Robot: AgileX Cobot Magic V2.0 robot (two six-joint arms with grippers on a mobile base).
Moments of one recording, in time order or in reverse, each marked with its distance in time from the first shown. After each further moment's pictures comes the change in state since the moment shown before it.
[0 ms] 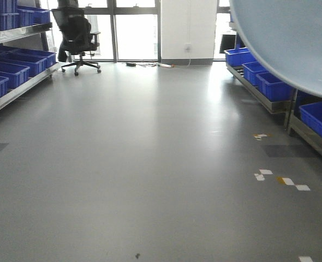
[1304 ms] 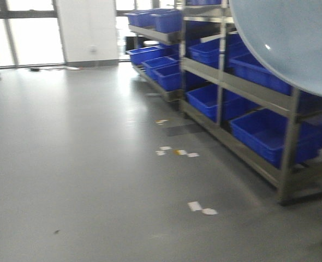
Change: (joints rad) left arm -0.002 0.002 0.000 0.000 0.000 0.000; right arm 0.000 0.002 0.000 0.000 -0.002 0.000
